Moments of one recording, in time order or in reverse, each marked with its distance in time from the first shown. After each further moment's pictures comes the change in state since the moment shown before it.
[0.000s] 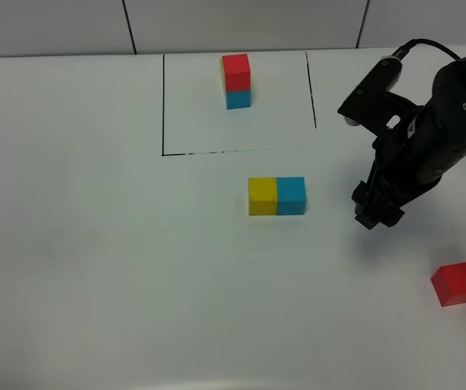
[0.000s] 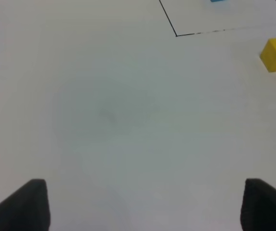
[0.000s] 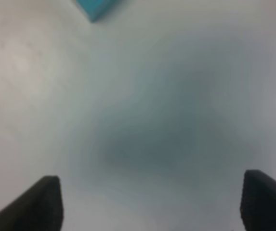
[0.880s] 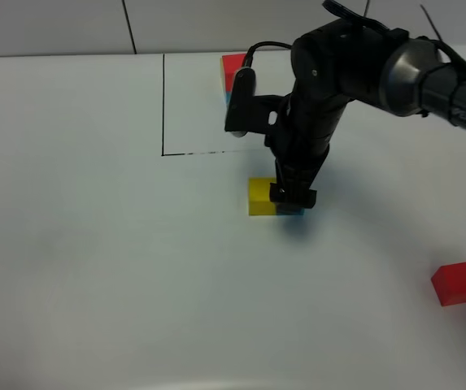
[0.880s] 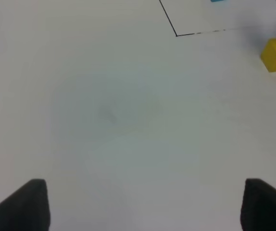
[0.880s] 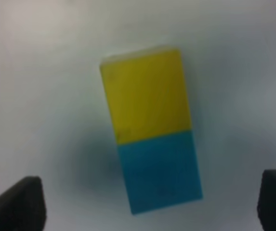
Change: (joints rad) left arm 0.000 0.000 0.000 0.000 0.000 0.000; right arm 0.162 0.460 -0.539 0.059 0.212 -0.407
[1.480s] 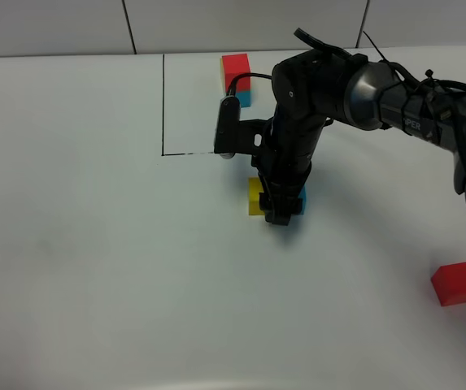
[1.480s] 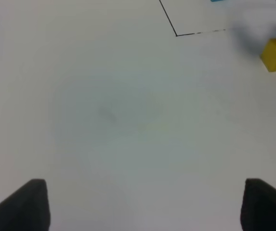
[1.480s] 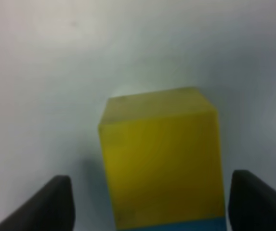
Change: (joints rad) left arm 0.000 0.000 0.000 0.000 0.000 0.000; right arm 0.000 0.122 -0.038 0.041 -0.038 -0.063
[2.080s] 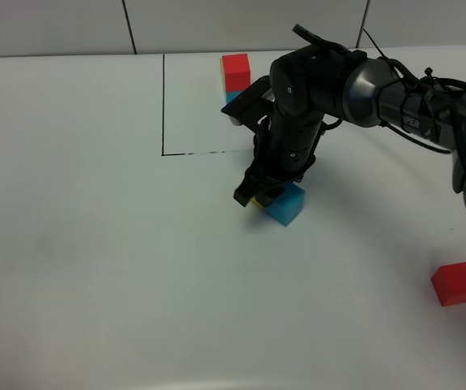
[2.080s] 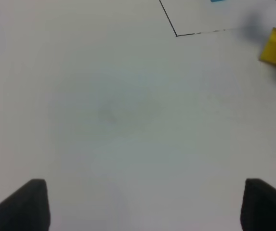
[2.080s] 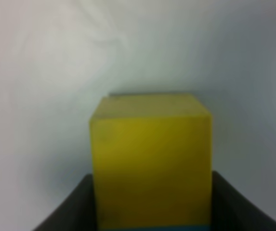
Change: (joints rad) left arm 0.000 0.000 0.000 0.000 0.000 -0.001; right arm 0.000 0.002 -0.027 -0.006 0.004 0.688
